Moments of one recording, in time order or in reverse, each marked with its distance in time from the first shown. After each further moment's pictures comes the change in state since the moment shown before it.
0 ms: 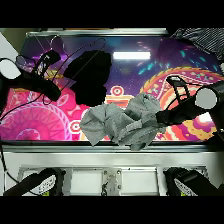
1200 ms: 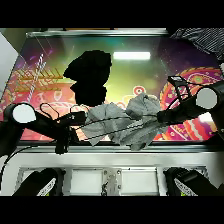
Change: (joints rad) left arm -0.256 0.313 -0.465 -0.255 -0.241 0.381; right arm -0.001 0.000 0.000 -0.012 0.002 -0.002
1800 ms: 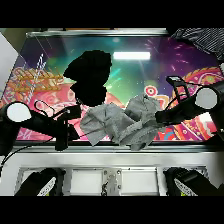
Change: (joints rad) left arm 0.089 0.045 -0.001 -0.044 0.028 -0.026; right arm 0.002 0.000 0.000 0.039 -0.010 -0.001
